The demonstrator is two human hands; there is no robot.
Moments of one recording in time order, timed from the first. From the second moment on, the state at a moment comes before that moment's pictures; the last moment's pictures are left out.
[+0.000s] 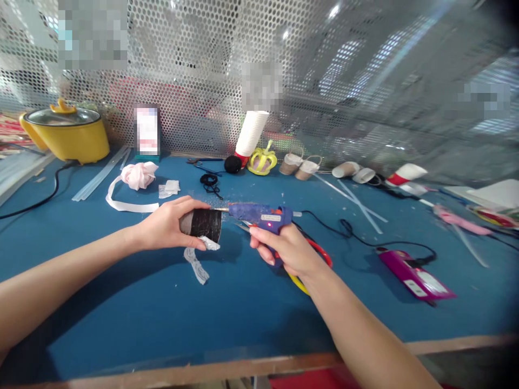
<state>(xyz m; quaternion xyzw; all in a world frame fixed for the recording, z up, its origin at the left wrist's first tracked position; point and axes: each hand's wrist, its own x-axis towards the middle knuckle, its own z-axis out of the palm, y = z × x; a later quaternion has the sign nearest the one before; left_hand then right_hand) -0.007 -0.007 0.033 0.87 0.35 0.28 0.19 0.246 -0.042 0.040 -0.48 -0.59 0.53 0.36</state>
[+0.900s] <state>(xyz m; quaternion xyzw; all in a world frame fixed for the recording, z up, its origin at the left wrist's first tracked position) -0.010 -0.003 0.034 0.84 0.40 0.31 0.22 0.245 -0.052 0.052 -0.47 -0.61 0.53 0.35</state>
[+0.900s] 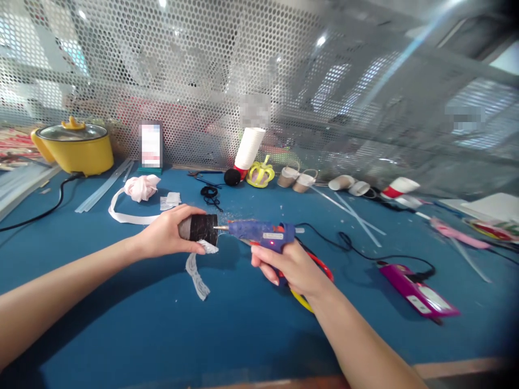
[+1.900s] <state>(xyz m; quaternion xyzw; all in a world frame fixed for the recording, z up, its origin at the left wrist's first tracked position) -0.013 0.003 0.036 0.77 0.44 0.36 0.30 0.285 0.059 0.020 -0.68 -0.58 0.34 0.30</state>
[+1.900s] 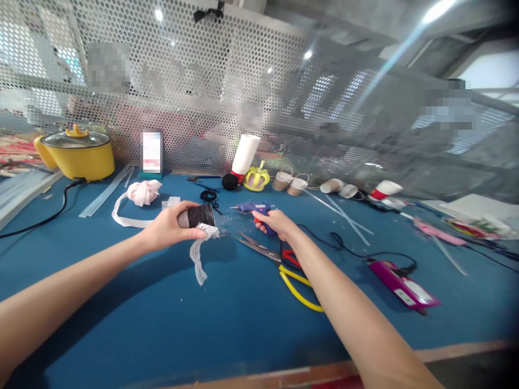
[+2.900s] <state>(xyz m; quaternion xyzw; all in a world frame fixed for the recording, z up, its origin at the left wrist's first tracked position) 0.001 -0.014 0.032 0.63 0.34 0.40 0.57 0.190 -0.030 0.050 -0.42 -0.73 0.33 0.43</state>
